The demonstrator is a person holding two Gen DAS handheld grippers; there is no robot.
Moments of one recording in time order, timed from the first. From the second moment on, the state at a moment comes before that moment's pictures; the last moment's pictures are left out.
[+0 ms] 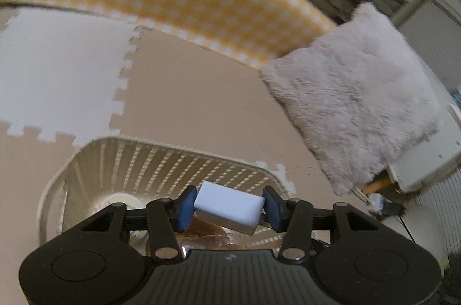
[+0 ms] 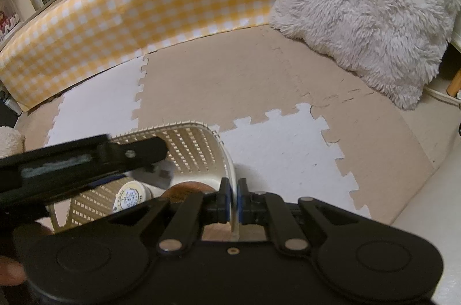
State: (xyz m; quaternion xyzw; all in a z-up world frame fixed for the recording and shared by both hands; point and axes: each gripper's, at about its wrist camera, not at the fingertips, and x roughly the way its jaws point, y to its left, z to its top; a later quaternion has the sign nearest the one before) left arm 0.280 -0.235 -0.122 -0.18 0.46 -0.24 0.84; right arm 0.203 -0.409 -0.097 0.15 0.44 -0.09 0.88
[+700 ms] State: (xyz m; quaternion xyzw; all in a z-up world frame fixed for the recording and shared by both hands) left arm 0.284 -0.252 -0.147 -0.18 0.47 -0.21 0.84; right arm 0.202 -0.409 -0.097 0.15 0.45 -0.09 0.88
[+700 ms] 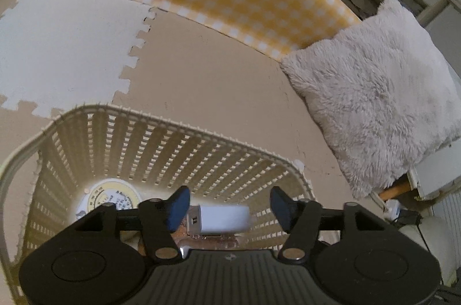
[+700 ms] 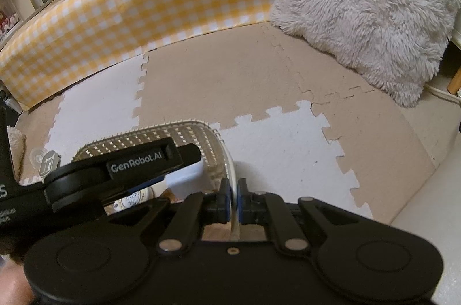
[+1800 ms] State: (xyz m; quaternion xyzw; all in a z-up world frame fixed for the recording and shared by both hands) left arm 0.247 -0.218 -0.088 -0.15 0.45 -0.24 0.84; right arm 0.203 -0.408 -0.096 0.14 0.45 -0.09 0.88
